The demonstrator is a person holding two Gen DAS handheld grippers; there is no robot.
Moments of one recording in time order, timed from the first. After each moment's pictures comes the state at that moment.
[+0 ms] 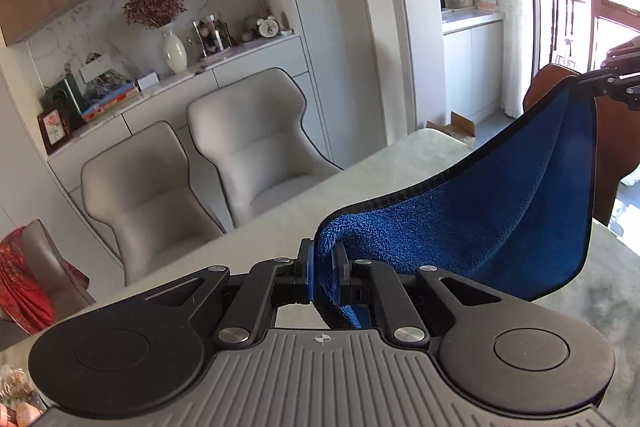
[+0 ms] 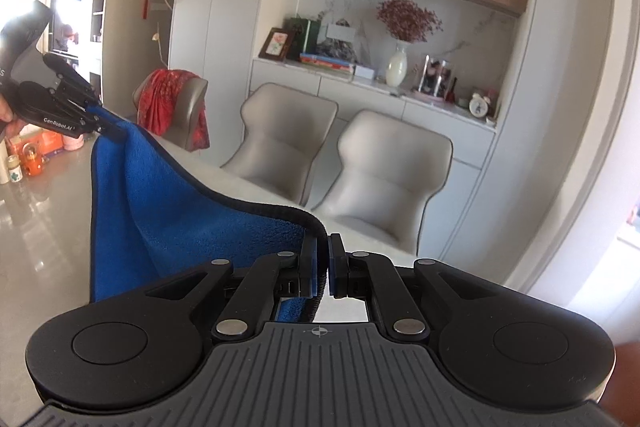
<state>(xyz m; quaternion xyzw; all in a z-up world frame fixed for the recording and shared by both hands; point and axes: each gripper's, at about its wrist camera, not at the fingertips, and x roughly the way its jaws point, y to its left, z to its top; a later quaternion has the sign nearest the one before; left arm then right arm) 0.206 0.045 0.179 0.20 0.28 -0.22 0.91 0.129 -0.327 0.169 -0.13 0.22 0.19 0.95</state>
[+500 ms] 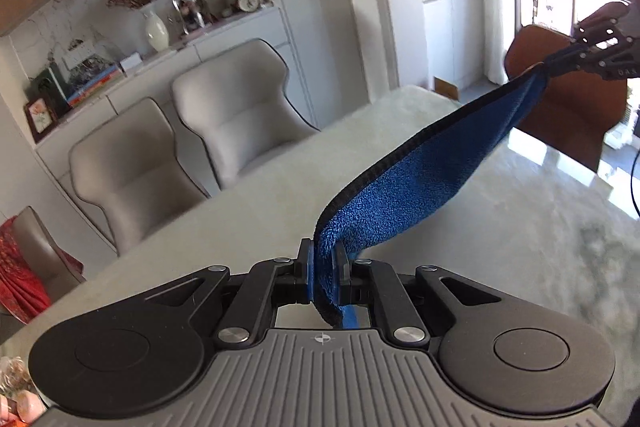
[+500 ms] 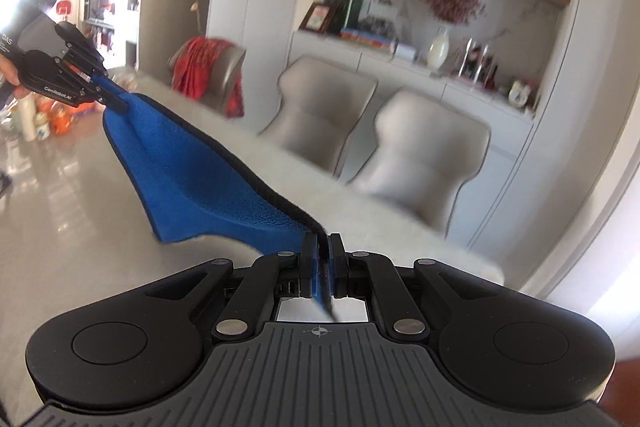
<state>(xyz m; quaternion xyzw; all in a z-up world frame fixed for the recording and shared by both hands) 0.142 0.068 0.104 0.23 0.35 -0.28 0.86 0.097 -0.329 0.105 -0.15 0.29 0.25 0.91</state>
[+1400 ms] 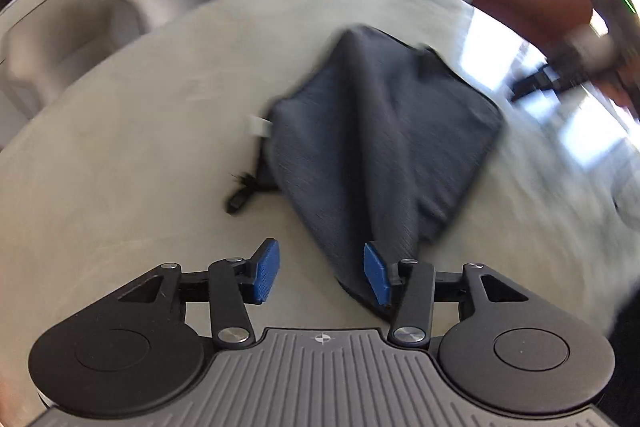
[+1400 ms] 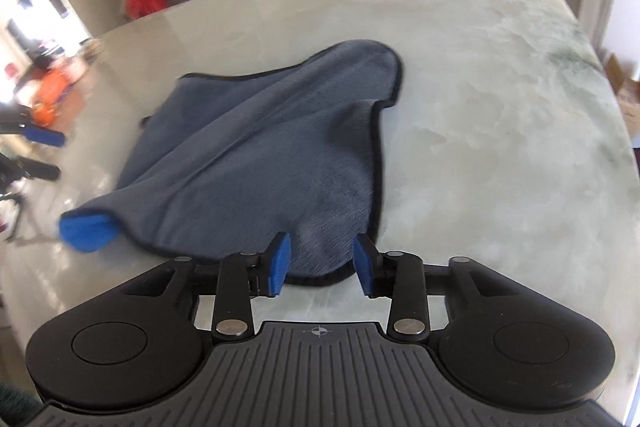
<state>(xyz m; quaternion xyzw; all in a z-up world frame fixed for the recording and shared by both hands) 0.135 0.089 -0.011 0.15 0.48 -0.24 0.83 0.089 -0.305 -0.074 0.04 0.49 0.15 0.86</state>
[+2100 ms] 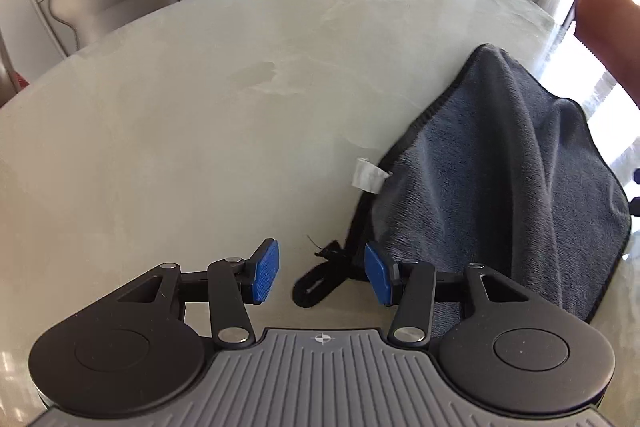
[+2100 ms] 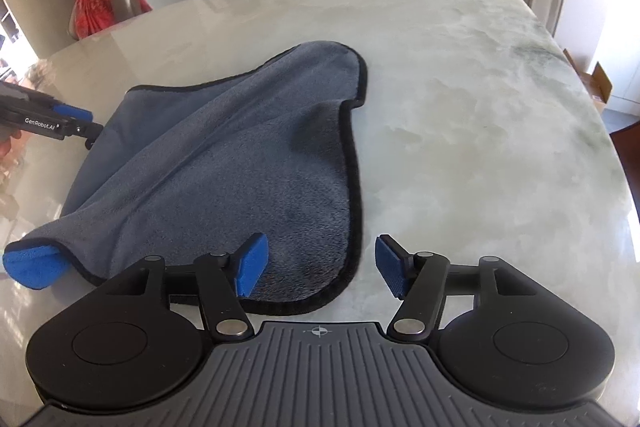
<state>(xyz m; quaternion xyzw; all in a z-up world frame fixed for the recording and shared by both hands) 0.229 0.082 -0.080 0.13 0.50 -0.20 0.83 0.089 -0.290 -0.091 0.04 0.47 0.10 0.88</state>
